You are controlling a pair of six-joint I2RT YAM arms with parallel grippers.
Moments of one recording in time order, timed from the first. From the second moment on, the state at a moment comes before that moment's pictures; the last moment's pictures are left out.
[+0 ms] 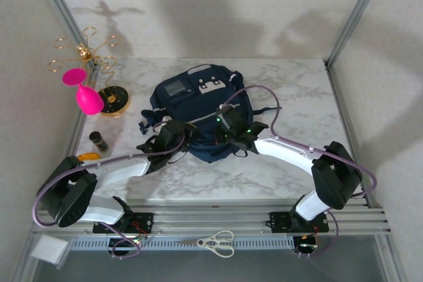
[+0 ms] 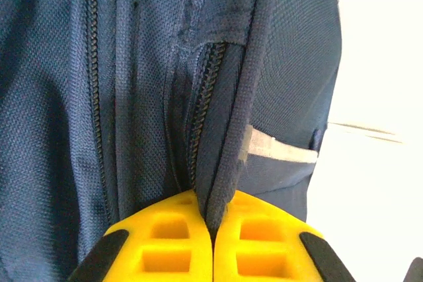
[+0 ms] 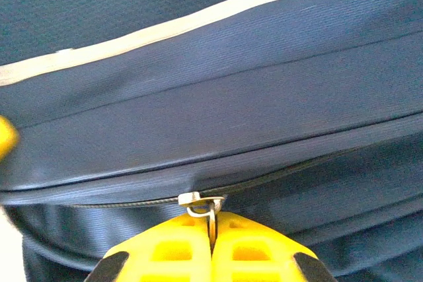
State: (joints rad) left arm -0.67 1.35 0.61 0.20 -0.19 -1.59; right arm 0.82 1.54 1.03 -0.36 0.16 0.54
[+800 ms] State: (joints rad) left arm -0.25 1.19 0.58 0.01 0.15 -1.09; right arm 0.62 1.62 1.09 -0.34 -0.06 0.31
